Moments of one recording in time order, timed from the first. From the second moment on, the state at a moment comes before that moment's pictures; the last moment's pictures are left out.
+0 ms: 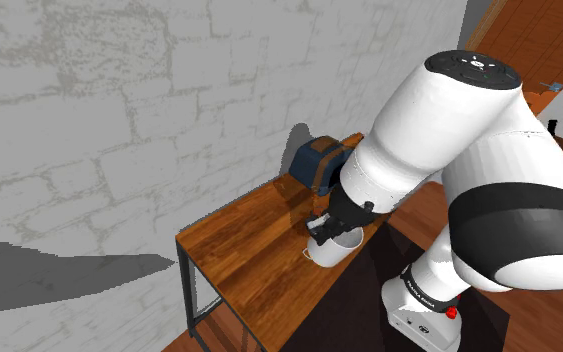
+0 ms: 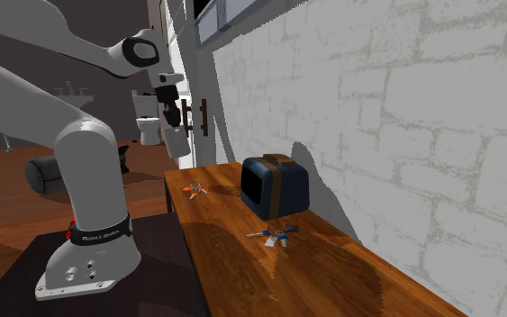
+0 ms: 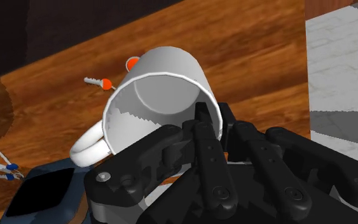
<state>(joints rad) 0.17 -0.89 0.72 -2.58 0.38 1.89 0.92</state>
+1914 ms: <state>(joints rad) 0.17 -0.80 0.88 -2.75 0.48 2.16 0.94</state>
